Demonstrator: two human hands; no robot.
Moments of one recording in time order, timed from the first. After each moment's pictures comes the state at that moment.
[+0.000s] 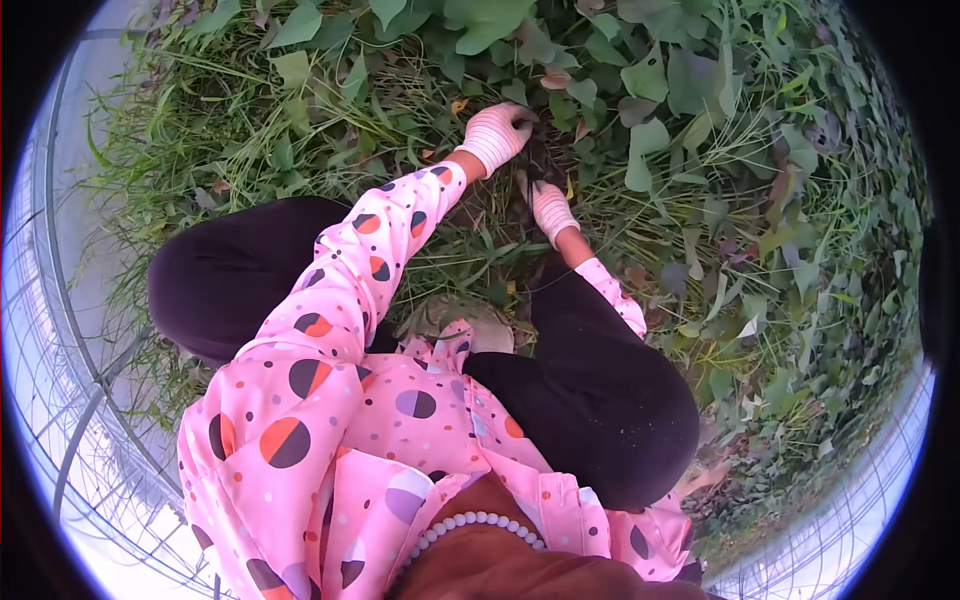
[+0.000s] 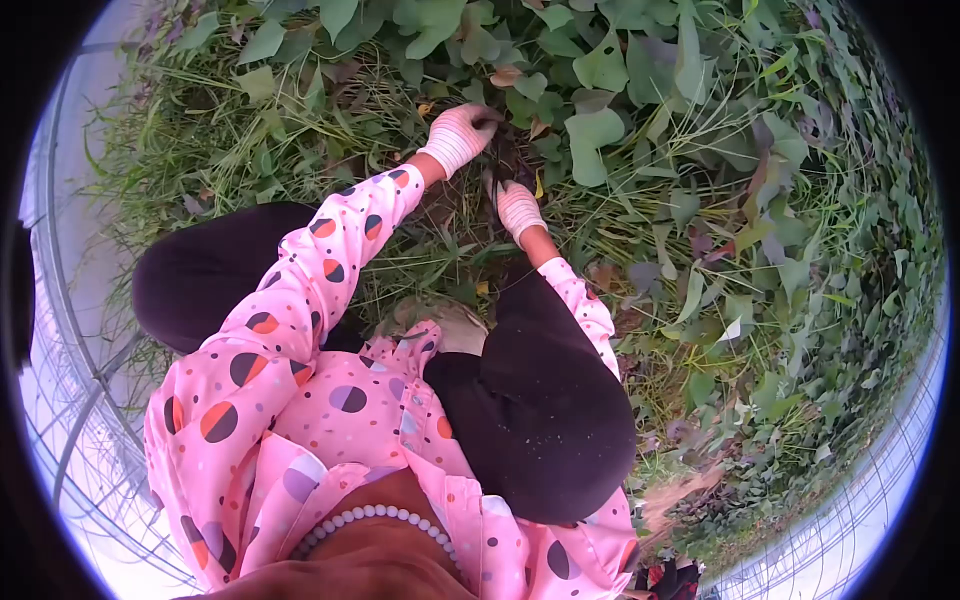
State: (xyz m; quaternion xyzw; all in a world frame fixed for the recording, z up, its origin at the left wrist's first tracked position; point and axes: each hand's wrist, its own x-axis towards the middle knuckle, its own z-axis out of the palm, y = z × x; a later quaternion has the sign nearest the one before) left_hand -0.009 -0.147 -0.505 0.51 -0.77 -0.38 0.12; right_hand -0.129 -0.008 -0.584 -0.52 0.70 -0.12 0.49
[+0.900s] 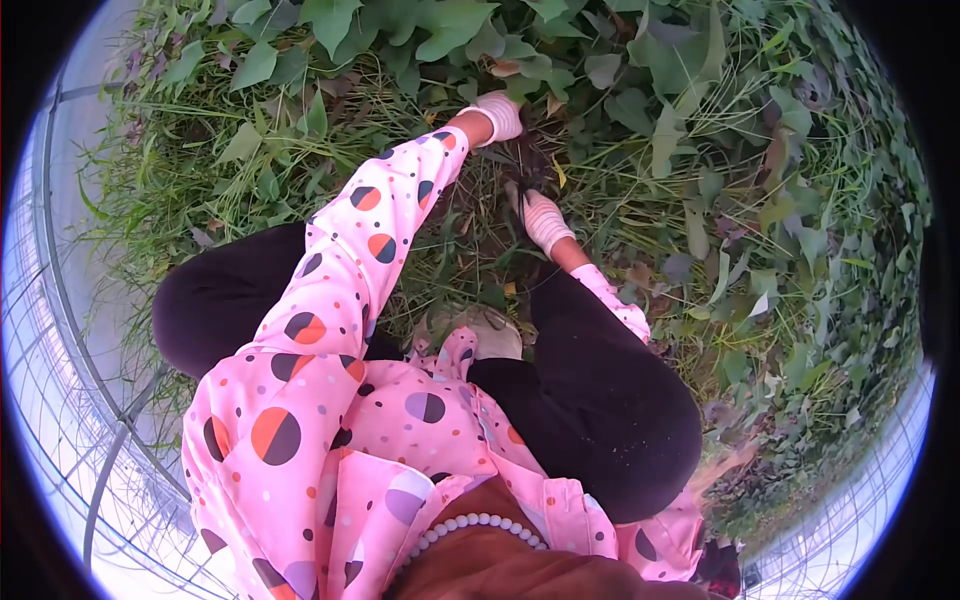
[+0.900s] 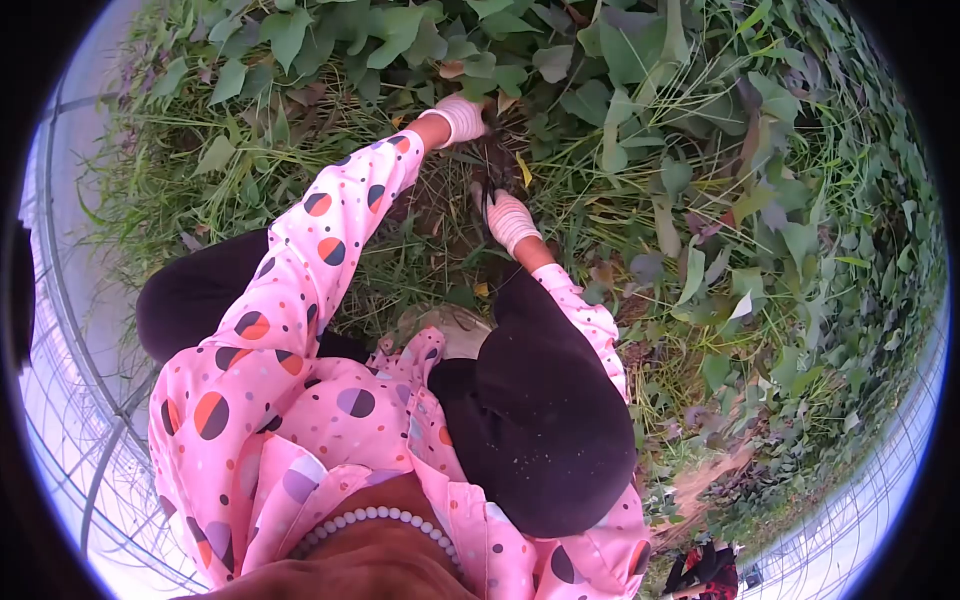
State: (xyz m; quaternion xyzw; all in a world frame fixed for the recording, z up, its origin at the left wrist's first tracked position) left_hand -0.062 -0.192 -0.532 0.39 -0.85 -0.28 -0.19; right_hand -0.133 0.012 -0.566 -0.45 0.72 -0.06 0.53
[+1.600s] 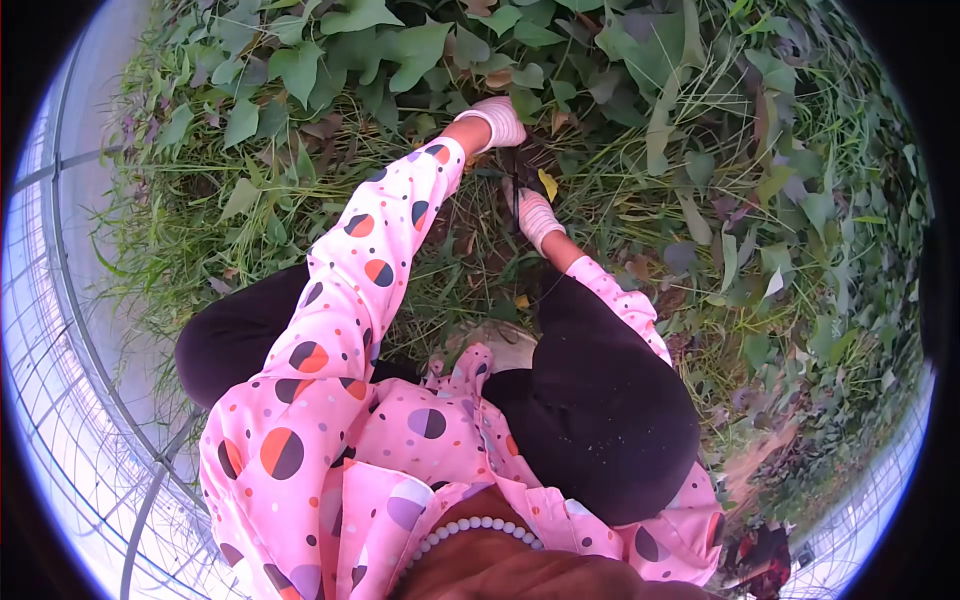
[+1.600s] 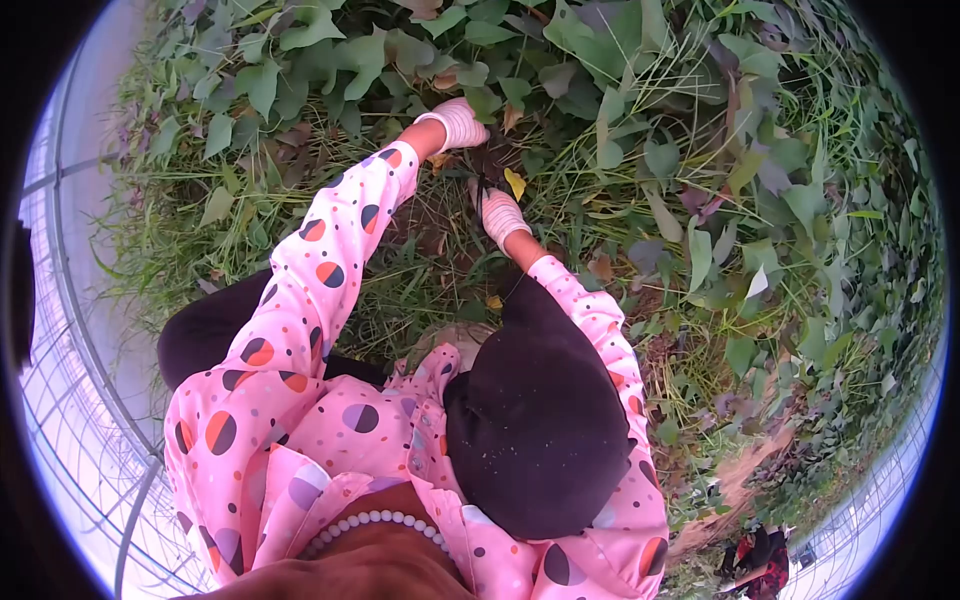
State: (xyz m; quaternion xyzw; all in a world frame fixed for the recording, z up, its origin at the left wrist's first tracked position) left_hand -0.103 -0.199 -0.472 0.28 -0.88 -0.28 -0.25; right_hand -0.129 -0.009 -0.563 -0.41 0.73 -0.12 0.53
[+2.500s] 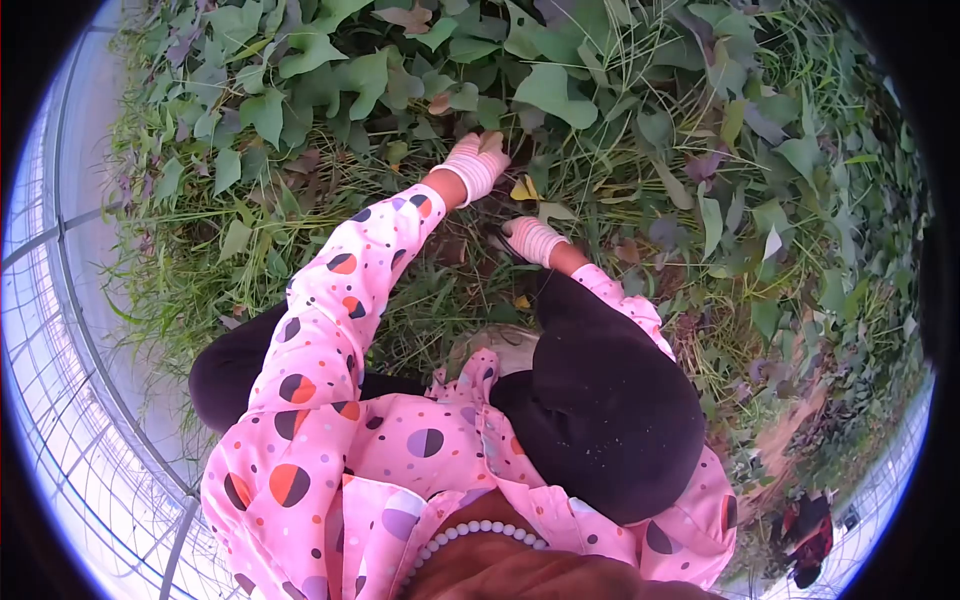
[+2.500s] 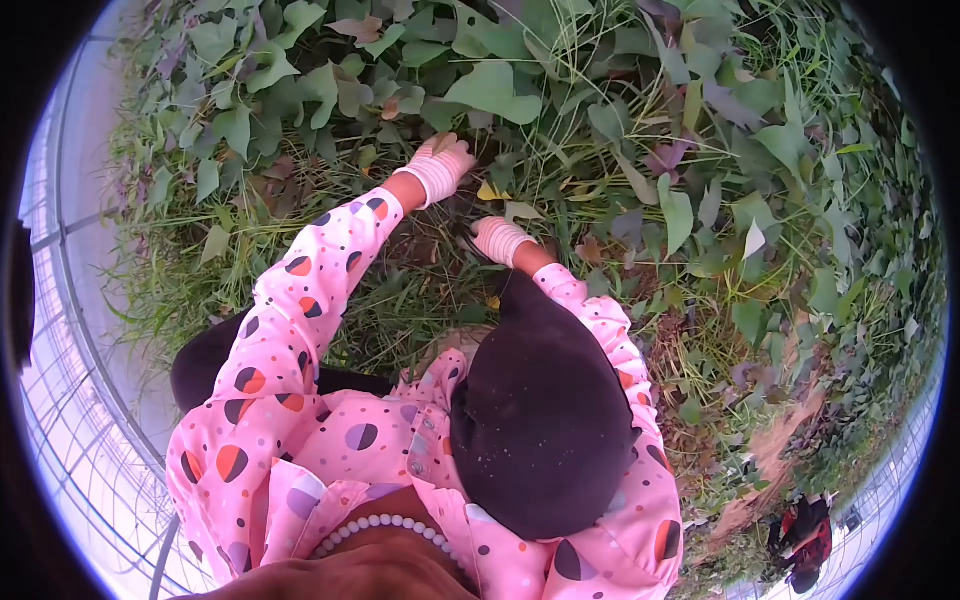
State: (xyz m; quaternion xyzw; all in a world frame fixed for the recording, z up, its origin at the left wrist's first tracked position) left_hand -0.069 -0.147 -0.544 0.20 -0.95 -0.17 -0.17; right_hand -0.142 0.029 -0.540 -0.58 0.62 -0.05 0.53
